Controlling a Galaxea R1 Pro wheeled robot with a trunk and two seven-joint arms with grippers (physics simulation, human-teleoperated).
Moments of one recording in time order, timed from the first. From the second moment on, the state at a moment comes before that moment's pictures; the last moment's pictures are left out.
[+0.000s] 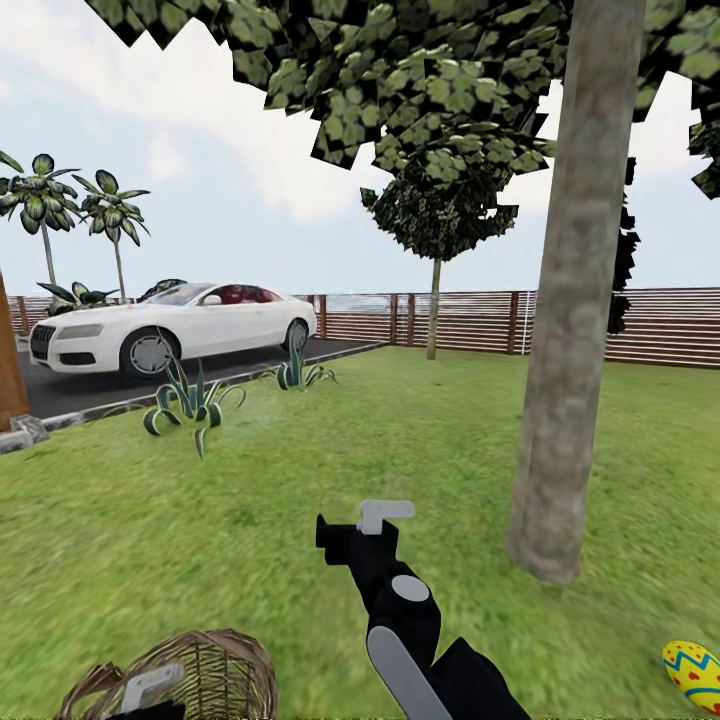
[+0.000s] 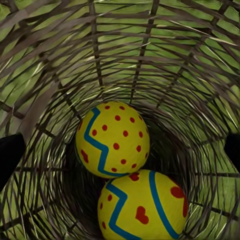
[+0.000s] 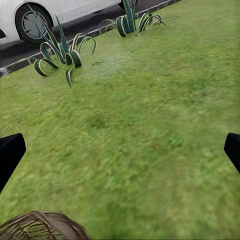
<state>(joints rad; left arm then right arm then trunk) -0.42 0.21 -0.10 -0.22 0.40 0.13 0.00 -0.35 0.12 0.72 -1.59 -0.60 0.50 -0.70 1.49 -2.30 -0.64</state>
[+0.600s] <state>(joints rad) -0.42 0.21 -0.10 -0.21 0.40 0.15 -0.01 -0.35 0.12 0.72 -1.58 -0.60 0.50 -0.70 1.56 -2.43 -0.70</state>
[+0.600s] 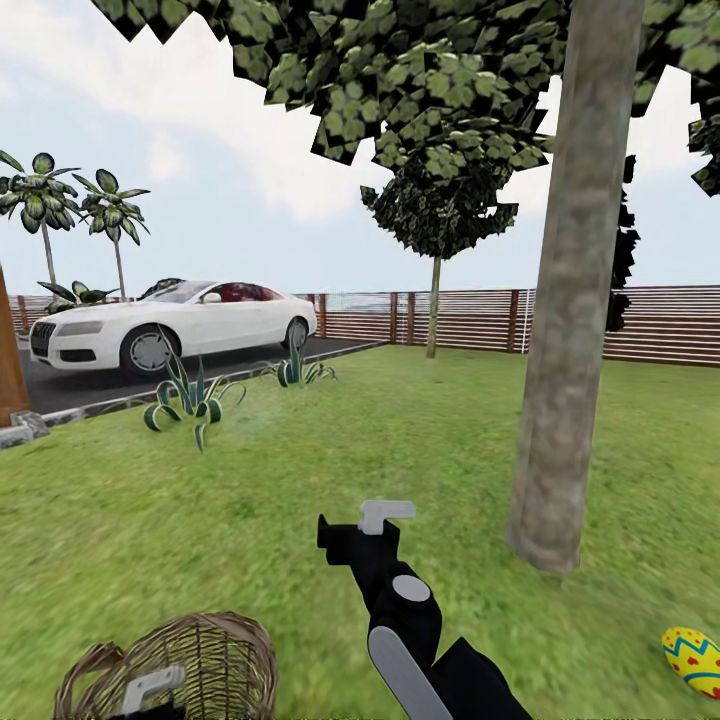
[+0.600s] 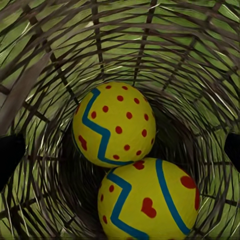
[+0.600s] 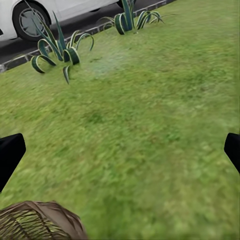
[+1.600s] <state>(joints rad) -0.42 0.16 -0.11 -0.18 0.39 0.17 -0.01 -0.35 0.12 0.72 -1.58 -0.60 0.50 -0.70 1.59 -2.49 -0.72</state>
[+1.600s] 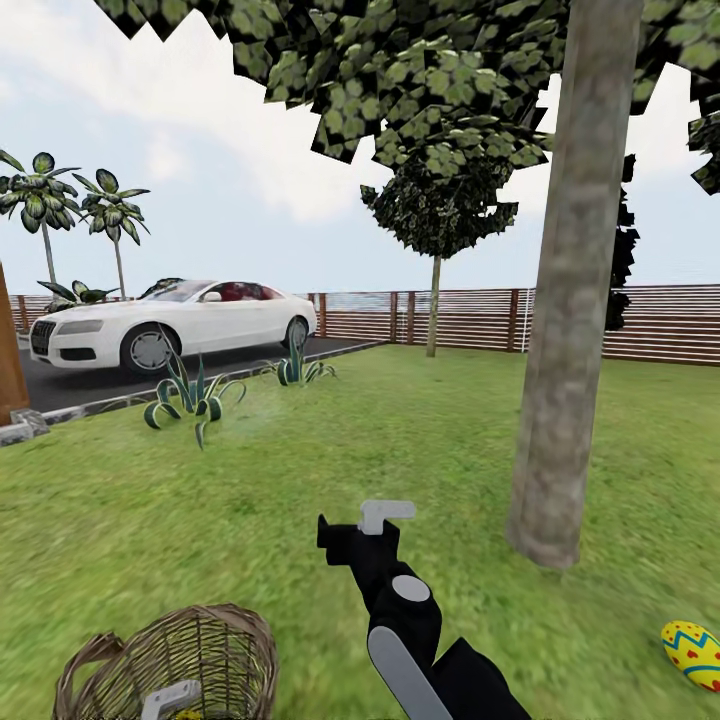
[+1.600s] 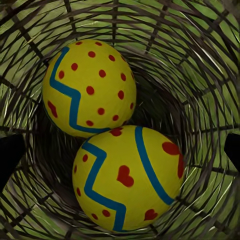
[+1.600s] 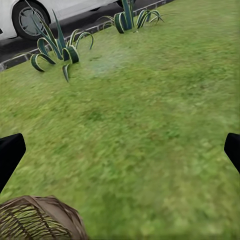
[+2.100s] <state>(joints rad) -0.42 0.15 -0.11 -0.18 0.39 0.16 -0.01 -0.35 0.12 0.72 -1.59 -0.60 0.50 -0.70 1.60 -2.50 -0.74</state>
